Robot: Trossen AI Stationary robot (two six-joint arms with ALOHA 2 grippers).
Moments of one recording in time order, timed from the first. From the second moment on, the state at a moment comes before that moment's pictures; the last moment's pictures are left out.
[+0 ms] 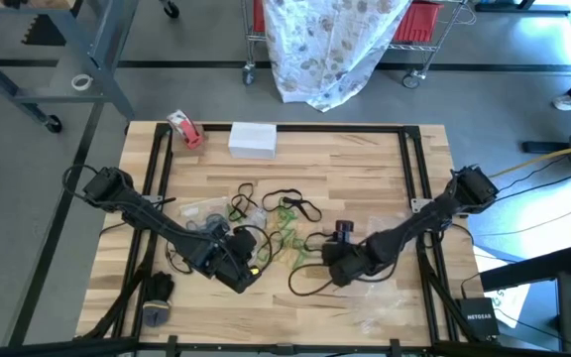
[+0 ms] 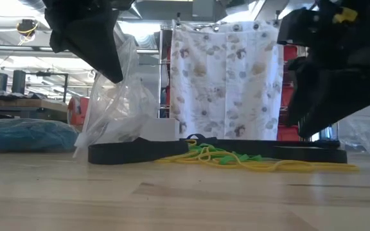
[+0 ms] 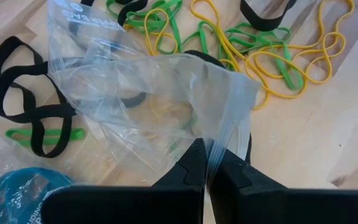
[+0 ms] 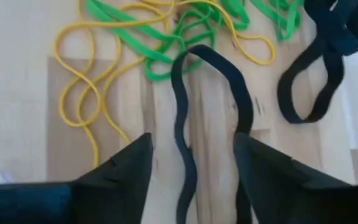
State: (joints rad) left arm -0.53 1.71 1.22 -0.77 -0.60 -1.10; right arm 0.53 1.67 0.93 -0.52 0.48 0.45
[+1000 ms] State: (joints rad) left arm -0.53 1.71 1.22 -0.77 -0.60 -1.09; right arm 0.44 1.77 0.89 -0.48 0.54 0.42
